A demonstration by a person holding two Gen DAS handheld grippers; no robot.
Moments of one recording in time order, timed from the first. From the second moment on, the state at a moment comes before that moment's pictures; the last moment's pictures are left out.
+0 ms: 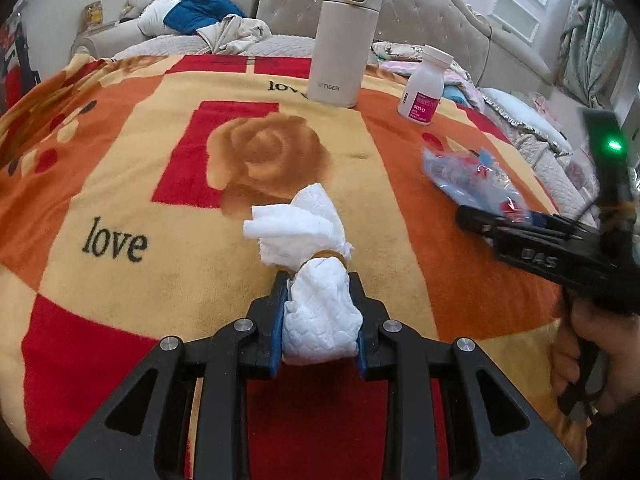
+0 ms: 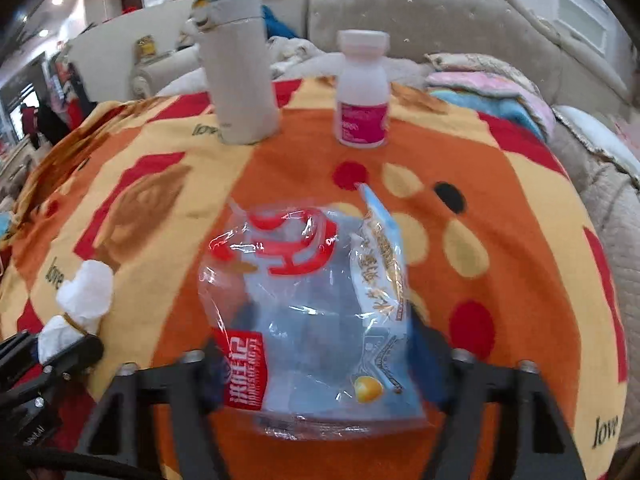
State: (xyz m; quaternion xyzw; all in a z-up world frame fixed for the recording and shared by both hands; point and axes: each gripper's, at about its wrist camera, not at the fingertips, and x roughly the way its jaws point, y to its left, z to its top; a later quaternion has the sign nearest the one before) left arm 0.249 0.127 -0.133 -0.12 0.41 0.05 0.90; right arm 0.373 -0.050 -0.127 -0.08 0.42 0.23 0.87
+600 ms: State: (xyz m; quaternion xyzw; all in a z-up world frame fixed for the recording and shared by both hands) left arm 0.209 0.091 -0.111 -0.10 0.40 0.09 0.91; right arm 0.205 -0.201 -0.092 -0.02 0.34 0.27 0.90
